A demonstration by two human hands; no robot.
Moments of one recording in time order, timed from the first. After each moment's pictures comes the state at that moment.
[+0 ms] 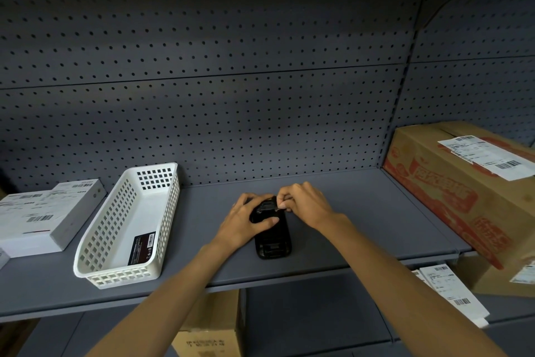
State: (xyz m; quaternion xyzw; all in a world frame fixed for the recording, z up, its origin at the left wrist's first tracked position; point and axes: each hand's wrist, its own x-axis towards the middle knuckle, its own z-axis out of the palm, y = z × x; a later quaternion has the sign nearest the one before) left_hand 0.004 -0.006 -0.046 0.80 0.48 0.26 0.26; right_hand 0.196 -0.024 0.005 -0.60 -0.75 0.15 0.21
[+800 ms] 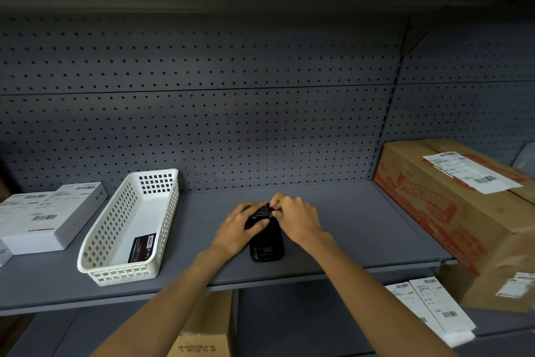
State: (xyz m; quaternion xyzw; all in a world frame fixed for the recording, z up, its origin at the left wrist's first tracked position) left_hand 0.005 -0.015 -0.047 0.79 0.51 0.25 0.24; right_hand 0.174 -0.053 0.013 -0.66 -0.72 0.07 0.20
